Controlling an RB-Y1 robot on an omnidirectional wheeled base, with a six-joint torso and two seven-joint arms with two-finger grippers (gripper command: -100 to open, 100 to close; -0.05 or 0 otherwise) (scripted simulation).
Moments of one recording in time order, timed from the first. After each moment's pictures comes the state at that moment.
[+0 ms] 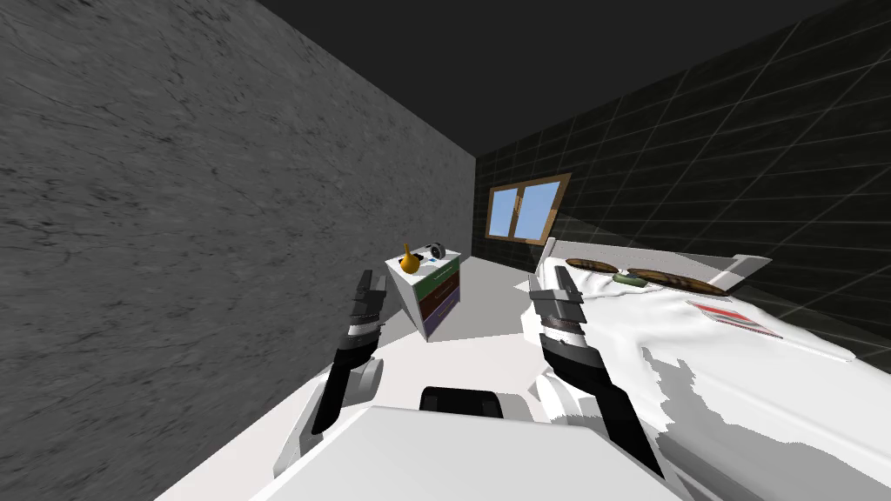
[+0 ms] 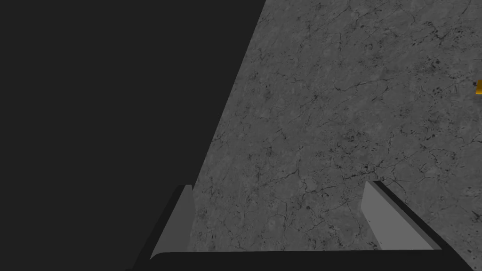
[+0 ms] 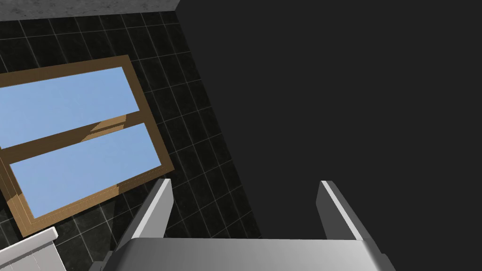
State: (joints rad) left arm 0.47 0.03 0.07 -2.23 -0.08 -0.53 0.03; right arm 0.54 0.05 0.07 -2.32 -0.06 -0.45 0.03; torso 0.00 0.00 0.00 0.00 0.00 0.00
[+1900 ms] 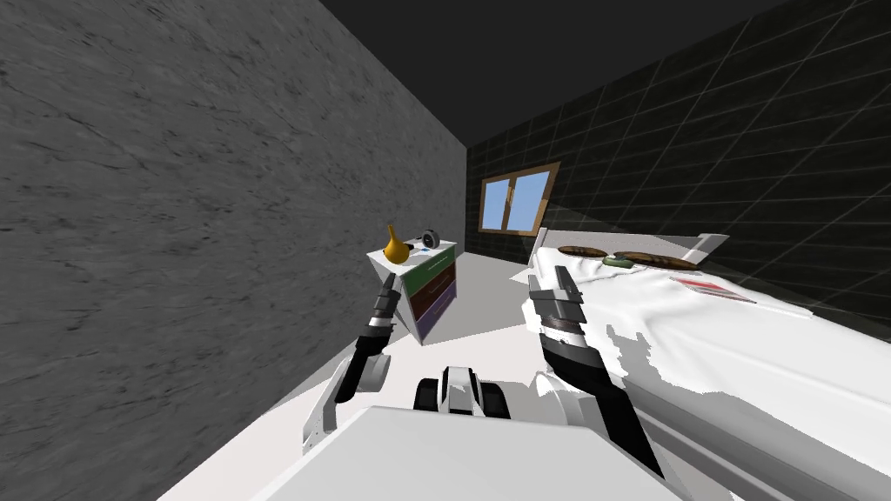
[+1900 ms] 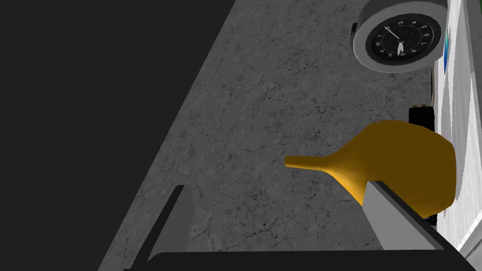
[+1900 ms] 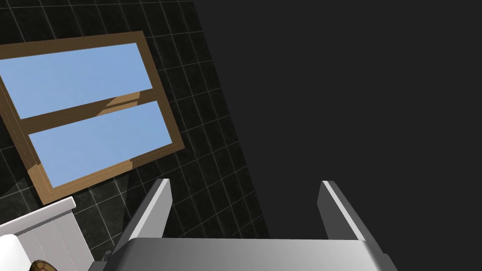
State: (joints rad) left arm 0.38 0.14 0.00 -2.07 -0.10 -0.43 0.05; right arm 0.54 0.05 0.07 -2.32 -0.06 -0.45 0.03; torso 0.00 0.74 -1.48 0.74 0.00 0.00
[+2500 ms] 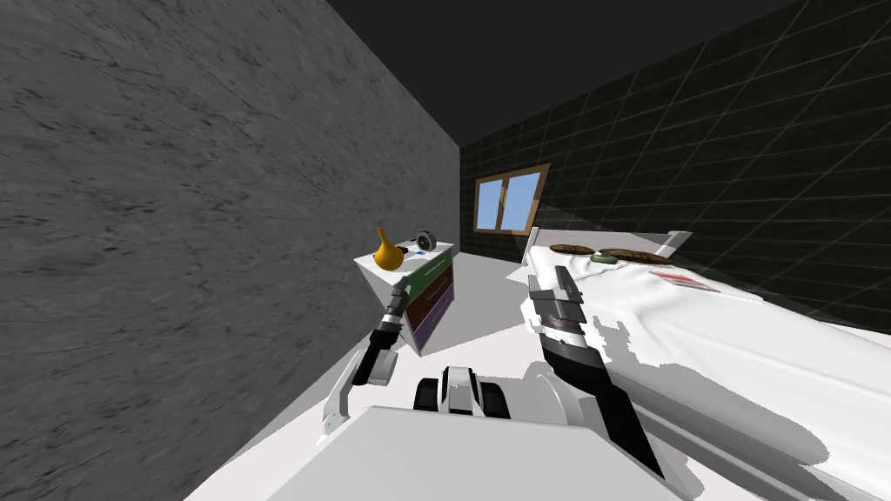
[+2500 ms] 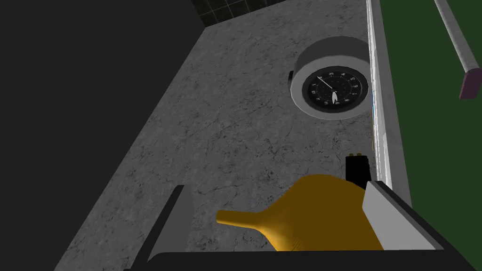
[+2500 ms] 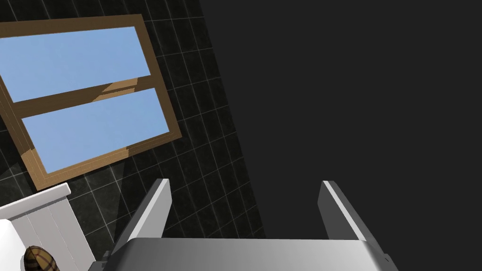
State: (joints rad) left arm 0.32 0.17 -0.05 -1.96 -0.11 -0.33 0.06; right arm 0.54 0.05 0.07 -2.32 -0.06 -0.45 0.03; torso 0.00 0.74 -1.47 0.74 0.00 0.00
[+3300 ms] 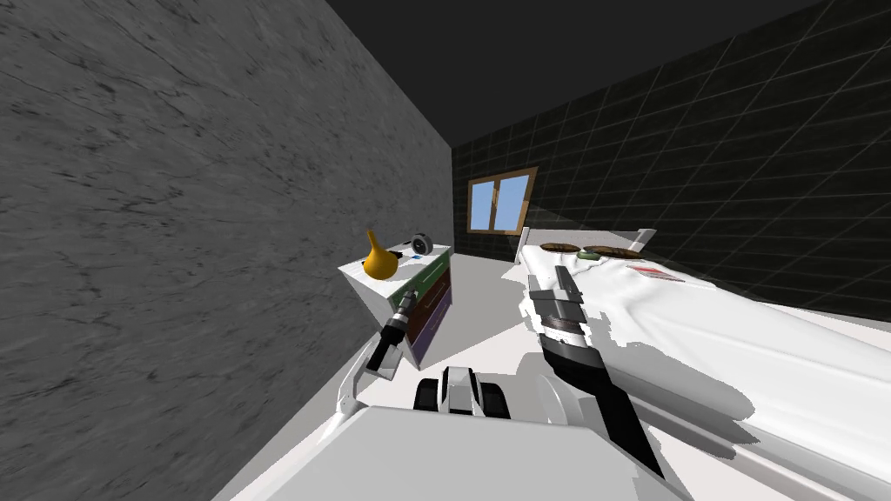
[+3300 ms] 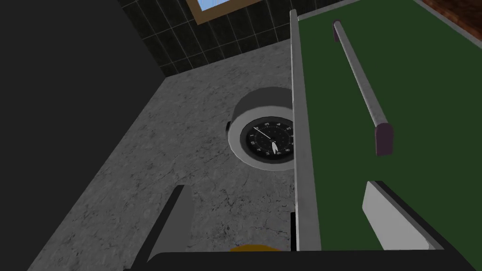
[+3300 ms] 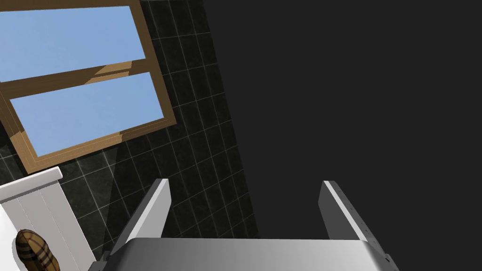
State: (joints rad) left arm 0.23 0.23 -0.12 -1.80 -0.13 -0.24 0.07; right arm 0.54 0.05 0.07 -2.32 -0.06 -0.45 0.03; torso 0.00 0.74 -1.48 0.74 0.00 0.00
